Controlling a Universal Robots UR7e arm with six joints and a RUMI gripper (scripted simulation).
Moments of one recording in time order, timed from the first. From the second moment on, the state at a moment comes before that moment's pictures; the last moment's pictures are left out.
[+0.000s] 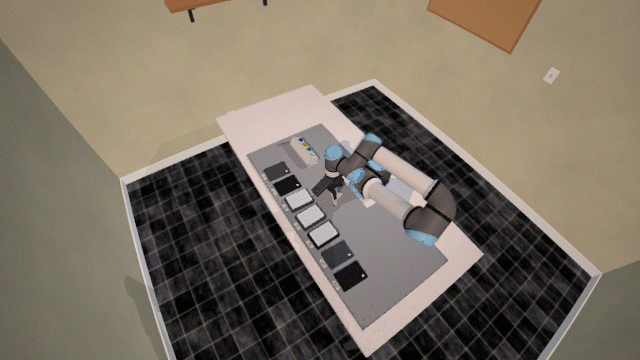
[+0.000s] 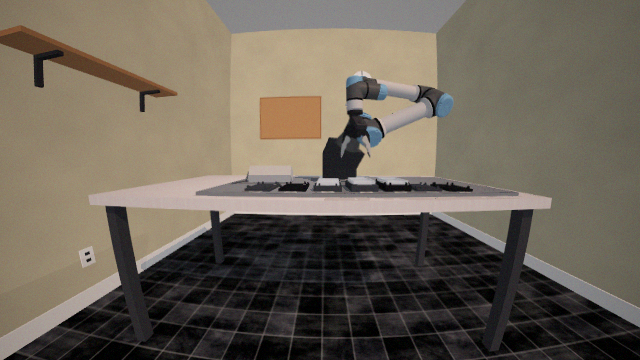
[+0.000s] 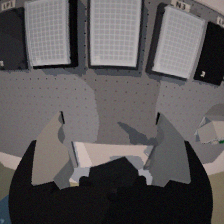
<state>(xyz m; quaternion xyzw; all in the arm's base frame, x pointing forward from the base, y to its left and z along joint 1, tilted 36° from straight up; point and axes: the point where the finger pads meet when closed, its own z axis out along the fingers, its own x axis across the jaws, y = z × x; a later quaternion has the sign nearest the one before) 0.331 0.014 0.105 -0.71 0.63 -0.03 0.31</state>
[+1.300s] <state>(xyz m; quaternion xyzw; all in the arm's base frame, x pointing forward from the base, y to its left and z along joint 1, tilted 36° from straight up) 0.367 0.048 0.066 -0.70 0.64 -0.04 0.31</state>
